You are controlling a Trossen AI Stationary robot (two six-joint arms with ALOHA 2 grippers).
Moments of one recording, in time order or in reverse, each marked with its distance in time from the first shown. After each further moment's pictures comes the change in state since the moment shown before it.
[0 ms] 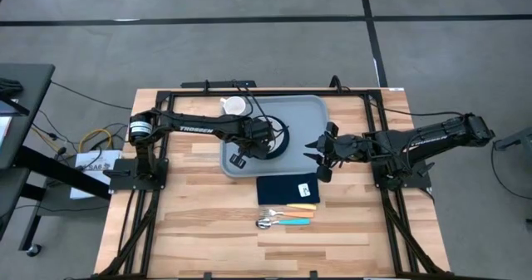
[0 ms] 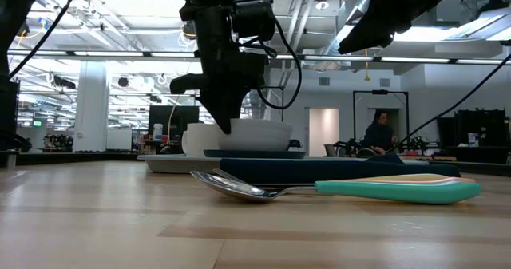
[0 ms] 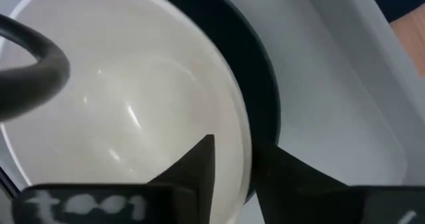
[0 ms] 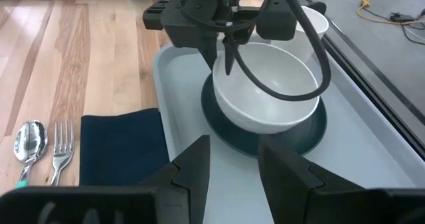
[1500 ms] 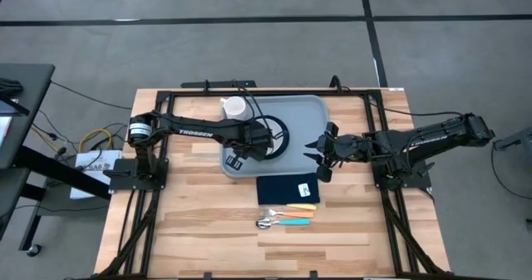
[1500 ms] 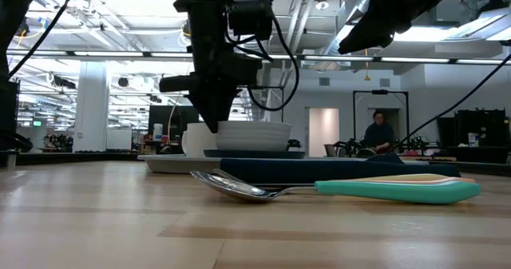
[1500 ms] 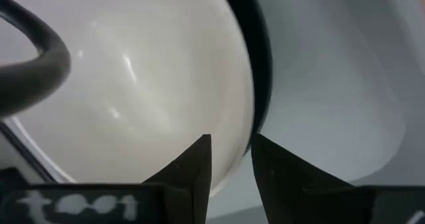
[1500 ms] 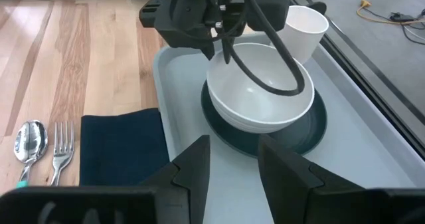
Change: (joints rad) left arm -0.047 -0.003 0.000 -0.093 -0.141 -0.060; right arm 0.000 0.000 0.000 0.000 0.000 0.000
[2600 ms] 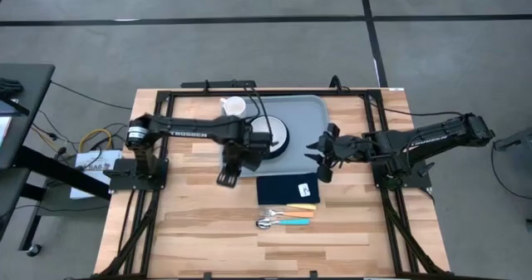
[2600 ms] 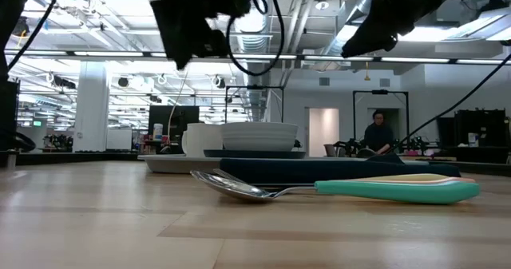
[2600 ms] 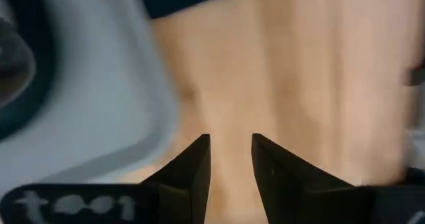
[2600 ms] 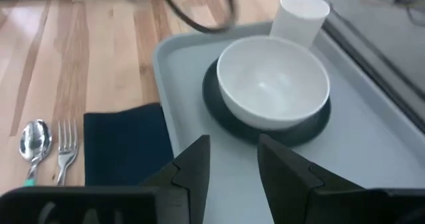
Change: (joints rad) left arm -0.101 -0.008 0.310 -0.556 0.520 -0.444; right arm 0.001 0.000 0.000 -0.038 -0.007 0.065
